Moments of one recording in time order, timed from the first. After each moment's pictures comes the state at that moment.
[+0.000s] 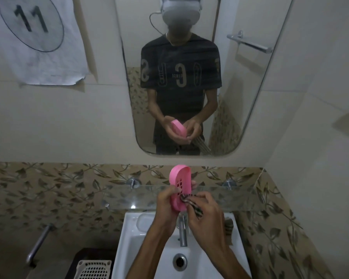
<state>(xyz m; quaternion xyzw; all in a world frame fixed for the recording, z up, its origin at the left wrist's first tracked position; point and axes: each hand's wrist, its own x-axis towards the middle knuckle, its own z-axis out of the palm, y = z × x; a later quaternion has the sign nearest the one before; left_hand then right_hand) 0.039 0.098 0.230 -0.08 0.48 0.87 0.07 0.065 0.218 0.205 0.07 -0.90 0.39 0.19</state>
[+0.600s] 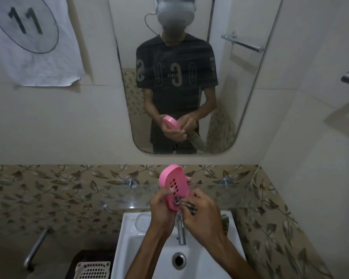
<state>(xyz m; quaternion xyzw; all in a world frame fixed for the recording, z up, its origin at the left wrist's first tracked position) 0.047 0.101 0.231 -0.03 0.39 0.92 0.01 0.060 0.219 0.219 0.11 -0.91 0.36 0.16</state>
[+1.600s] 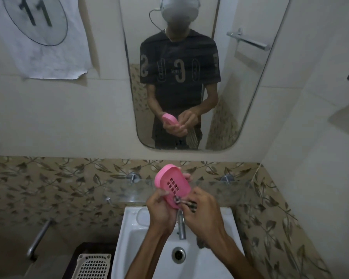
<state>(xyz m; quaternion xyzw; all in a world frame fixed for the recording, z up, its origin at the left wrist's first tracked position) 0.055 0.097 0.218 0.00 0.31 0.95 0.00 0.062 0.219 0.218 0.10 -0.92 0.35 0.12</state>
